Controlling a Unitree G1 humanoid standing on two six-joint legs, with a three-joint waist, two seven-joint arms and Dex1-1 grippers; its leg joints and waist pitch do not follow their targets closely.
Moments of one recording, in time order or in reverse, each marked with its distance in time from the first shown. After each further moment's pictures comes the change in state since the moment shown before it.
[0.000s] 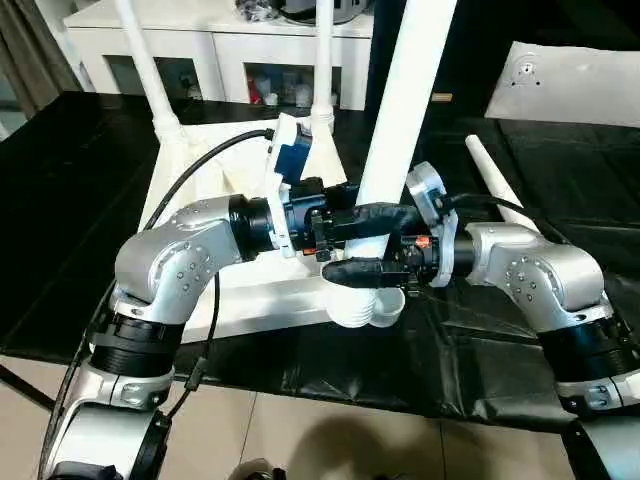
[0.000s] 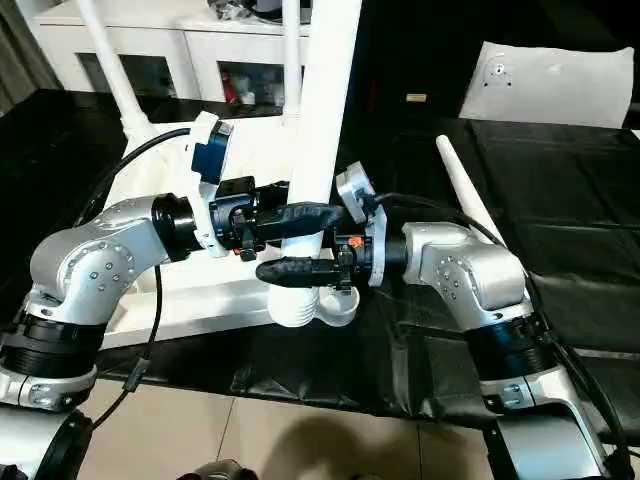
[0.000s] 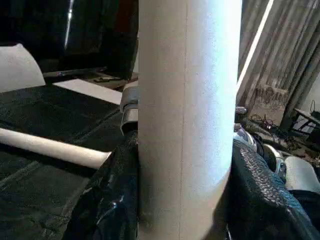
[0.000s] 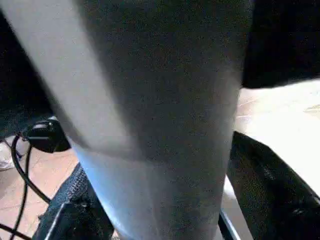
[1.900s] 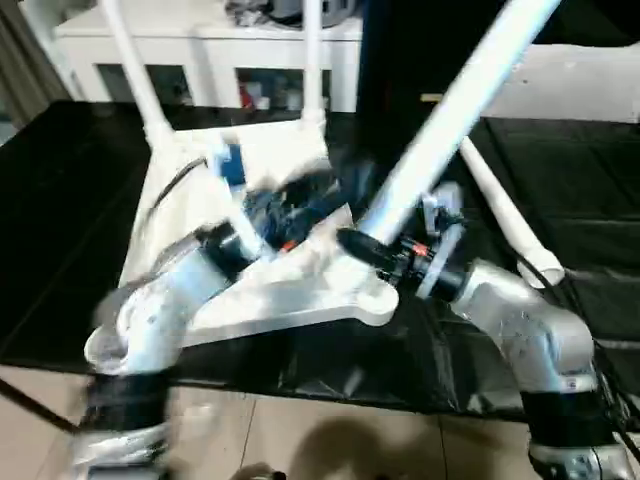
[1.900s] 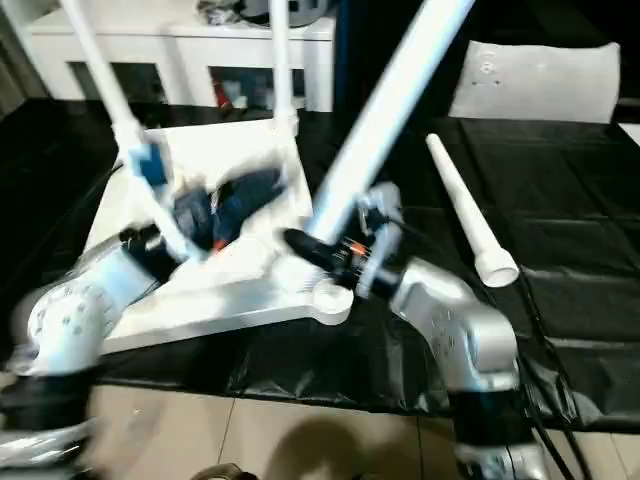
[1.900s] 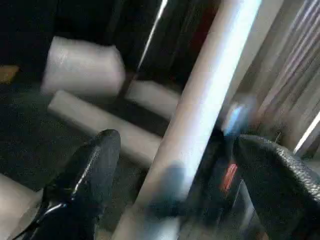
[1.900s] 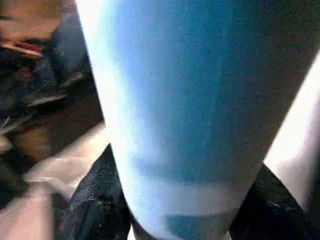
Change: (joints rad) left arm 0.260 0.015 0.082 -0.126 0.035 -0.065 0.252; right arm 0.285 0.187 -0.182 -0.187 -0.124 -0.106 -0.614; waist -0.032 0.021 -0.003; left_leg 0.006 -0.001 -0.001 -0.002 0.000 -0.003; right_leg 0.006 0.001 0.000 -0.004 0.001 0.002
